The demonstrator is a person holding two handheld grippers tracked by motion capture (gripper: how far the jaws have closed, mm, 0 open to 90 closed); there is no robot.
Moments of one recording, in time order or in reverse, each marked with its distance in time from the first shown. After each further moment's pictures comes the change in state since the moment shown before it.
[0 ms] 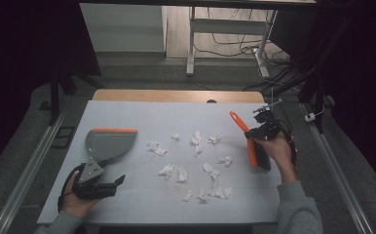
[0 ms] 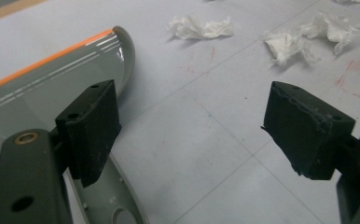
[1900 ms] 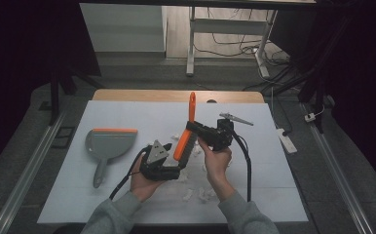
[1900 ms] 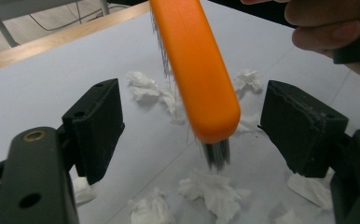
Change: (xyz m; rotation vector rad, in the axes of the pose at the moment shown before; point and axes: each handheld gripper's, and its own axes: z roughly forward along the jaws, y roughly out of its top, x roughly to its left) left arm -0.095 0.102 0.094 -0.169 -0.182 0.014; right arm 0.165 0.018 0.029 -0.652 0.474 0.337
